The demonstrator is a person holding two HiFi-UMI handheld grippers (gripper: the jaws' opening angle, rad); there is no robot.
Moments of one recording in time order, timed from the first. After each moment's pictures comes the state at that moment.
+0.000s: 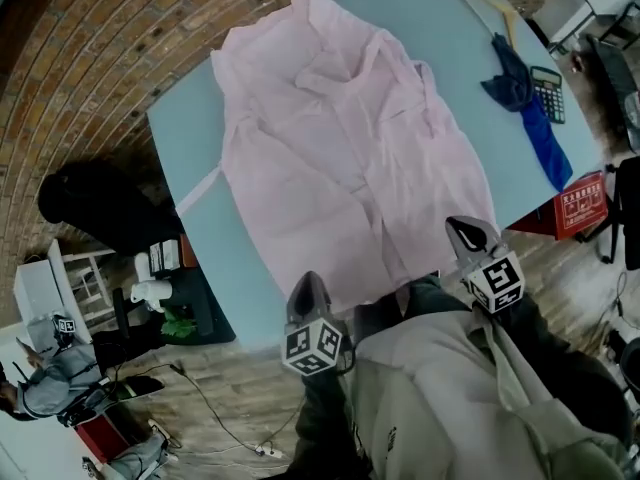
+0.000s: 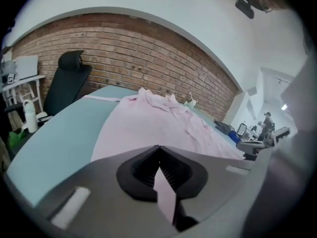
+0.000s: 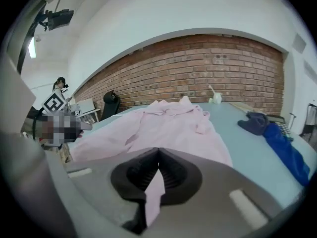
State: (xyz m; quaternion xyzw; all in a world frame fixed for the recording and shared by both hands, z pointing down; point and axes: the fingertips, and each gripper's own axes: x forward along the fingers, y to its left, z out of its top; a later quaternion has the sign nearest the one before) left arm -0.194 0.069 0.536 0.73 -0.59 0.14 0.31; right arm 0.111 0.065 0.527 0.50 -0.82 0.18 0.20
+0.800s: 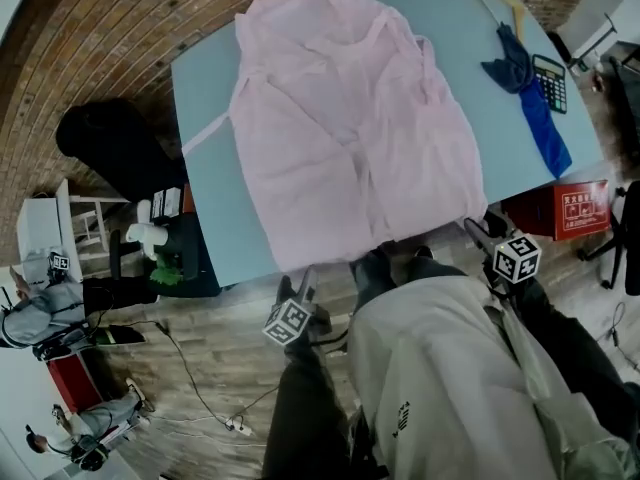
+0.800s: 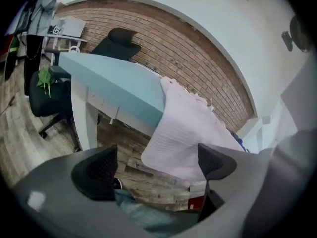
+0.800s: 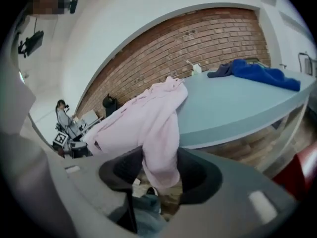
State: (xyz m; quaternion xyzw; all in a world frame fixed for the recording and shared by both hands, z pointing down) left arm -0.263 0.207 0.663 0.65 -0.63 0.05 0.43; right arm 0.215 0.162 0.635 0.48 -0.80 0.33 0.15
